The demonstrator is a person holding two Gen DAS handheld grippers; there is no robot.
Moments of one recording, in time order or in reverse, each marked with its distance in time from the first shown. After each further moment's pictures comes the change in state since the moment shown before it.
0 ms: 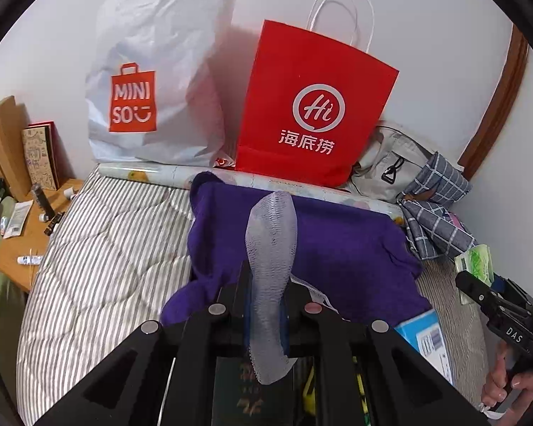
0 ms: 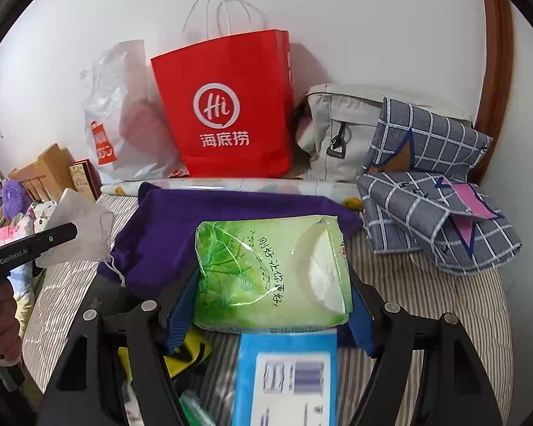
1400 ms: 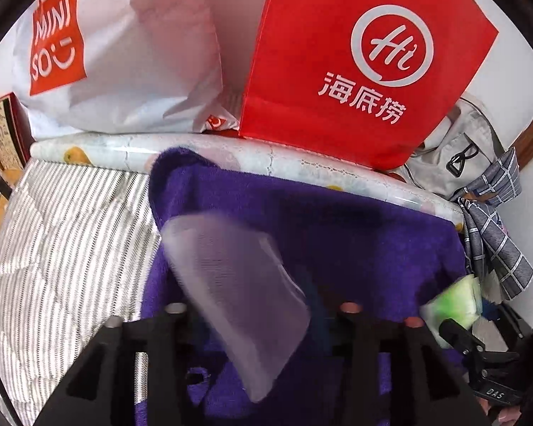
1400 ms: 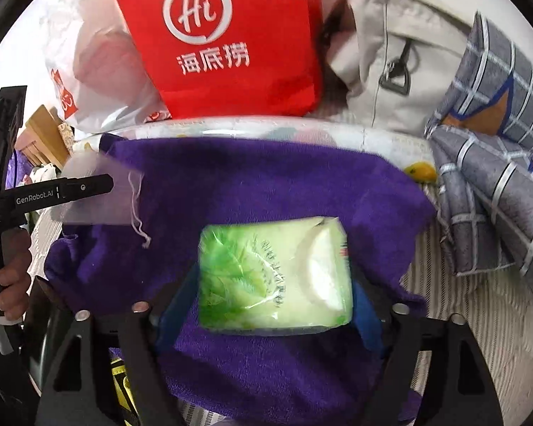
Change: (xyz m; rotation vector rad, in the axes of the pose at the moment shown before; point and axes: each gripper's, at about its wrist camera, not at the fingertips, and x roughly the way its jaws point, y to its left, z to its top) left arm 0.150 0.014 0.037 -0.032 0.201 0.018; right arm 0.148 -0.004 0.006 -0.051 0.233 0.074
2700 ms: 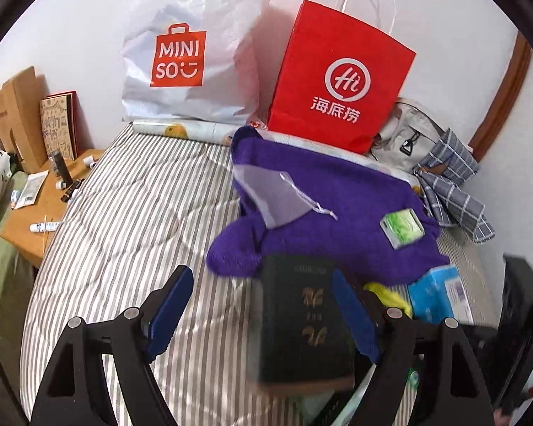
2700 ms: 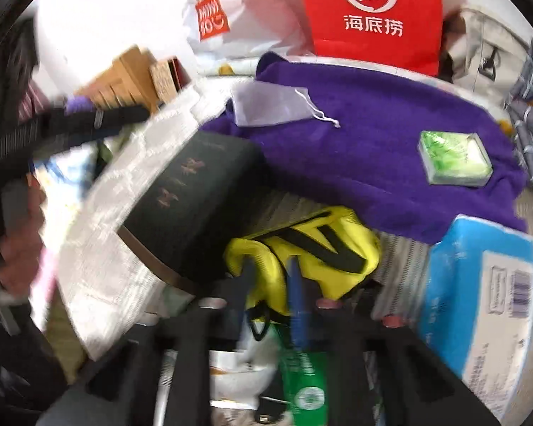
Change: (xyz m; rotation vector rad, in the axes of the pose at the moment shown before) left arm -0.150 0.041 -0.129 0.013 -0.157 -0.002; right arm -0.069 0.119 -0.114 -0.134 0.057 0.232
